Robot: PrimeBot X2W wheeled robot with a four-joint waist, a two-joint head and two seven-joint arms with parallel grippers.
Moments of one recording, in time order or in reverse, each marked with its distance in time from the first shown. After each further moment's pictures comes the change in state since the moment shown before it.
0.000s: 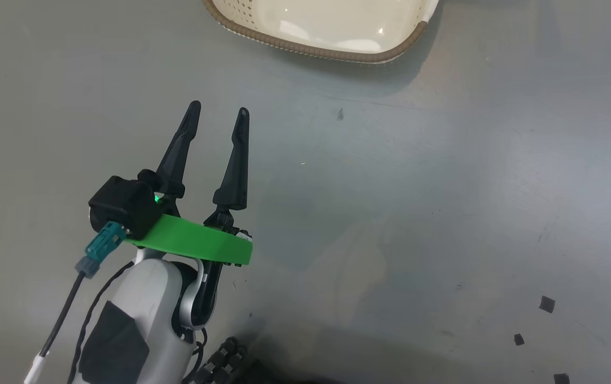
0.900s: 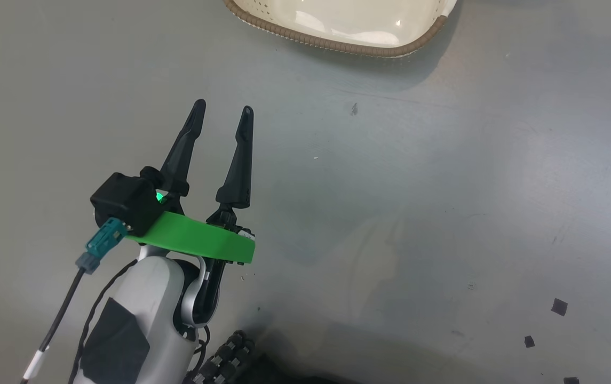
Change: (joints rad) left arm -0.011 -0.003 -0.015 0.011 -0.033 0.004 0.000; right arm -0.177 -0.025 -0.041 0.216 0.095 -0.001 0.089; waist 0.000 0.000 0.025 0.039
